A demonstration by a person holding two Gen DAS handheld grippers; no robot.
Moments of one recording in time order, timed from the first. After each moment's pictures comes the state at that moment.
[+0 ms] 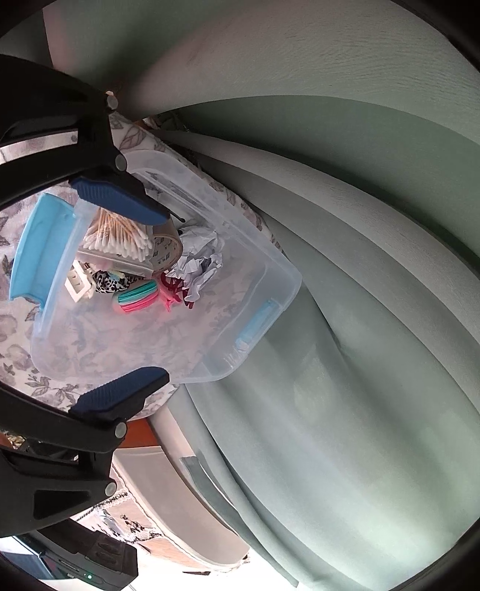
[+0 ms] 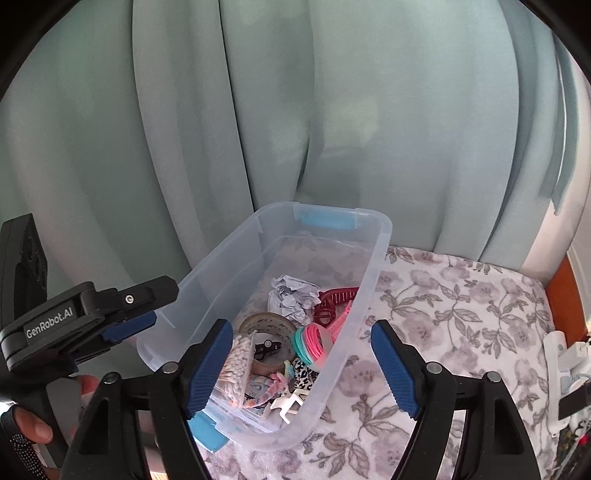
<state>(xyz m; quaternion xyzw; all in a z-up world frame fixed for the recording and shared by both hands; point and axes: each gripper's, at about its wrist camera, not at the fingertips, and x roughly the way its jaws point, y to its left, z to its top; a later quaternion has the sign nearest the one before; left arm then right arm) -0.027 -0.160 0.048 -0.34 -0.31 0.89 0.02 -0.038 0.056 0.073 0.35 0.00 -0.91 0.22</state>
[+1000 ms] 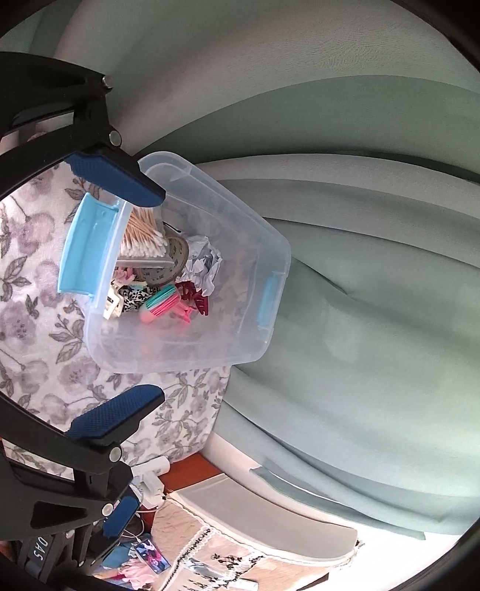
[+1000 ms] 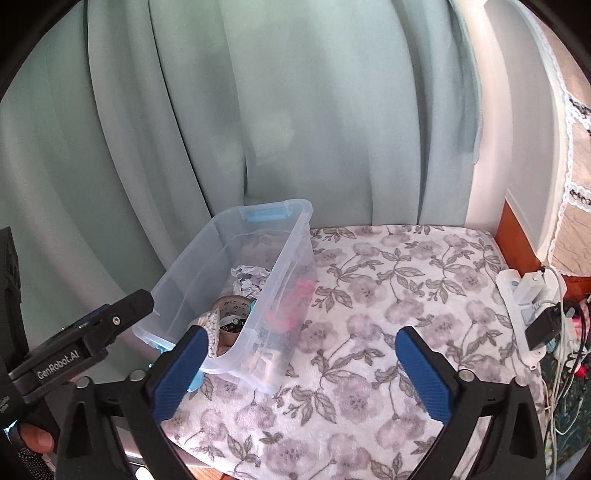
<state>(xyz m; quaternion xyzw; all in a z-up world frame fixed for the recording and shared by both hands) 0.020 -0.077 0.086 -0.34 -0.11 0.93 -0.01 0.023 0.143 0.086 0.35 -0.07 -0.92 0.16</state>
